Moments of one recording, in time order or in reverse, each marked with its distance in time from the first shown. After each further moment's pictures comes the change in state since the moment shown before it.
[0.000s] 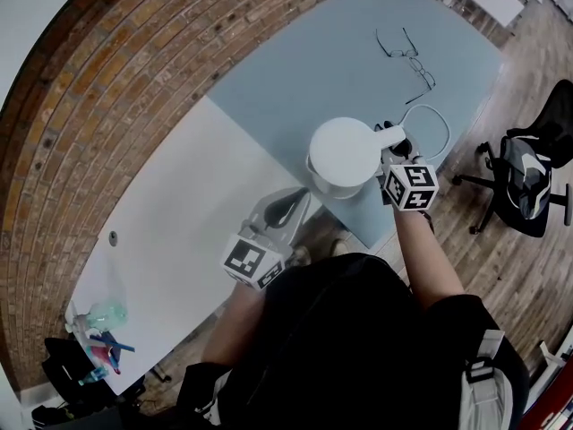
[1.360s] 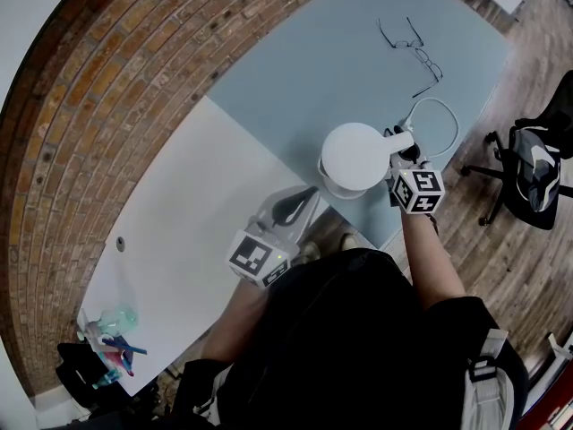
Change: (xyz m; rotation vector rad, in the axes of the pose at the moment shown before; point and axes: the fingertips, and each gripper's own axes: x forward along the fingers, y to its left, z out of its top) left arm 0.018 0.006 -0.009 -0.005 0.057 -0.067; right arm 0.001 -0.022 -0.041 0.040 0.011 -0.042
